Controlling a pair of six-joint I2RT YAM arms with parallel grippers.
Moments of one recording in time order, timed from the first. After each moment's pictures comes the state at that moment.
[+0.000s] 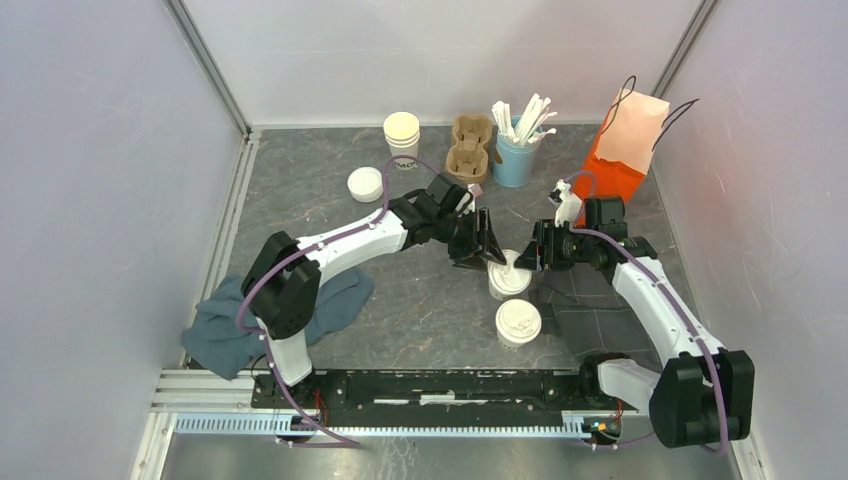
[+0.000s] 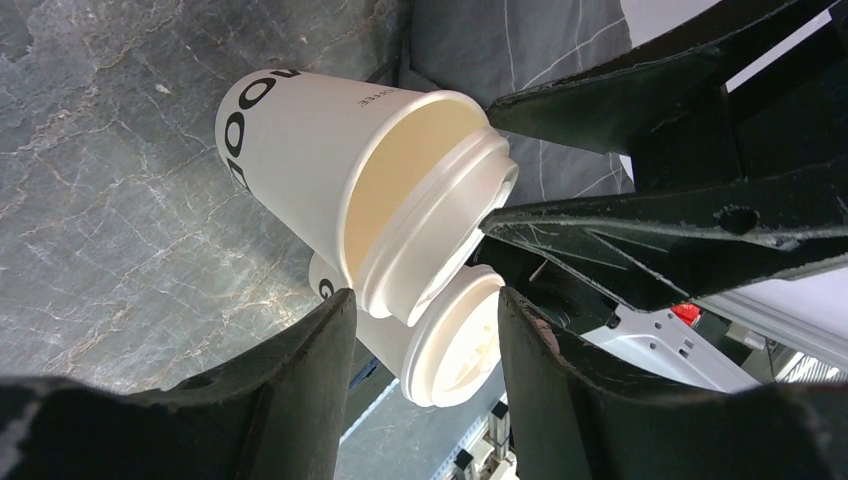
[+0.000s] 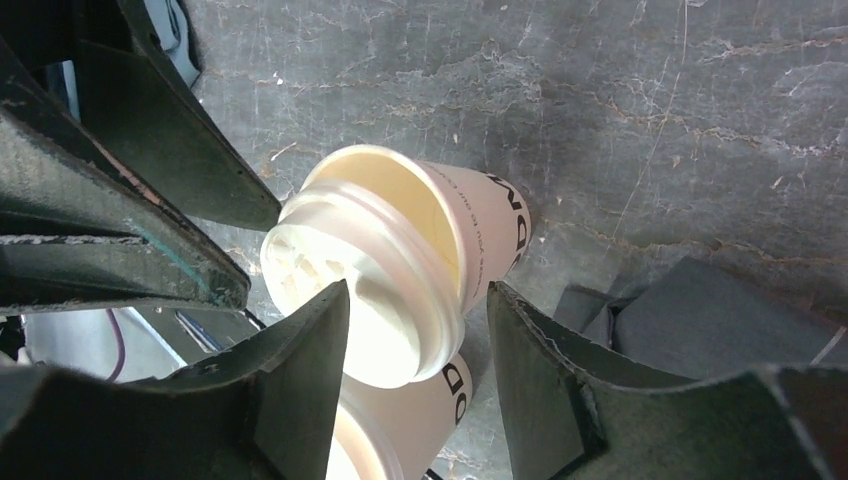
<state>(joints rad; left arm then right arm) -0.82 1.81 1.37 -0.37 0.50 -0.91 0.10 1.11 0.77 -0.54 -0.61 0.14</state>
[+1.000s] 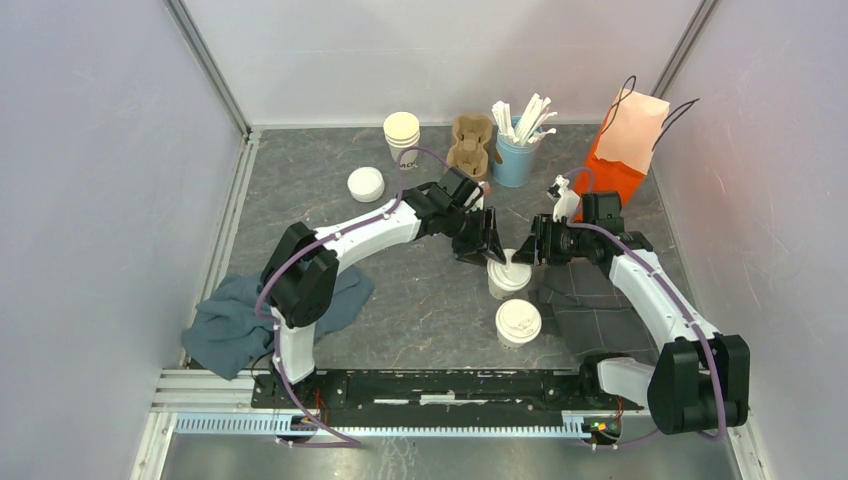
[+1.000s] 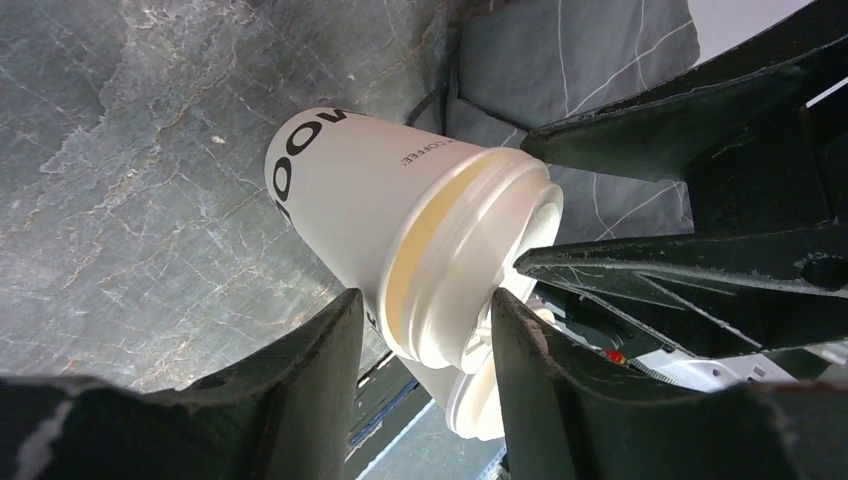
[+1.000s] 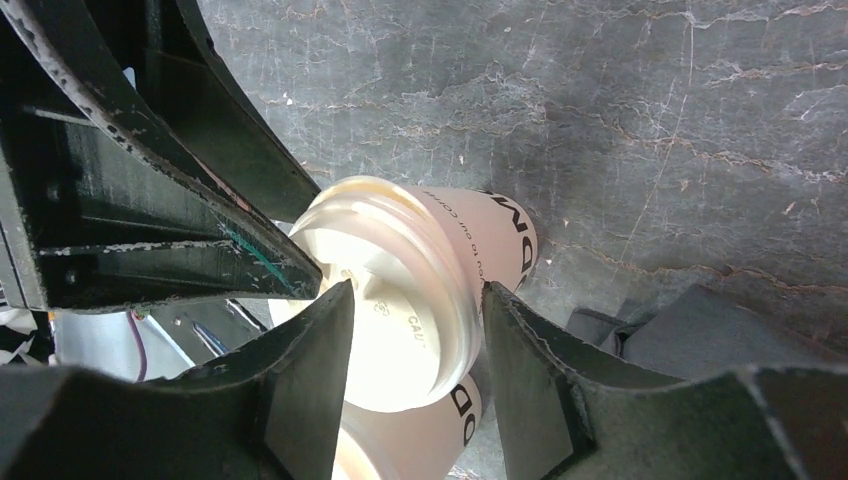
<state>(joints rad) -0.82 1.92 1.51 -0.49 0.48 -0.78 0.10 1.19 0.78 -0.48 -0.63 0.18</state>
